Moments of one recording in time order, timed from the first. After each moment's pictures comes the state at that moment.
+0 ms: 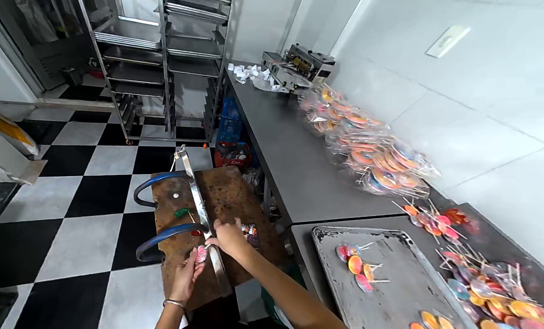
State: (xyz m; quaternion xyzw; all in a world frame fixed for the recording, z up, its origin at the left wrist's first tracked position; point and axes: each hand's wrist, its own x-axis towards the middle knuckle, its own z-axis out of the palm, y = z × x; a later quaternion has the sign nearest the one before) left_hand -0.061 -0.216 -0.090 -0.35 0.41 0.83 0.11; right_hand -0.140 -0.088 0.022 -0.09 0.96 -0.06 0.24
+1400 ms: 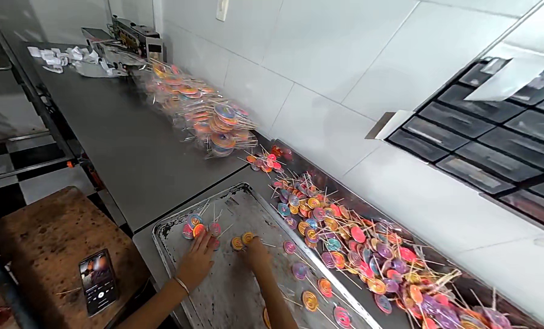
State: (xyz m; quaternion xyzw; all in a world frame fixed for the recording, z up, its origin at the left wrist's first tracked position) left_hand -0.051 0.224 -0.030 0.50 0.82 0.19 0.19; right_hand 0.046 0.407 -0.001 0.50 0.83 -0.22 0.14
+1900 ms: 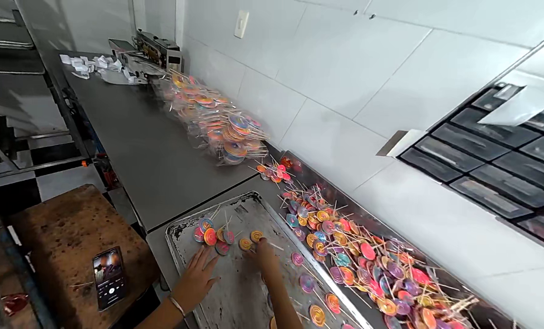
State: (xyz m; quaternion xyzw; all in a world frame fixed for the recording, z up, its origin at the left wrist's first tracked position) left_hand -0.035 0.175 -0.028 0.48 0.82 0.27 0.16; right_hand 0.037 0.422 -0.006 0.47 0.85 -0.22 0.10
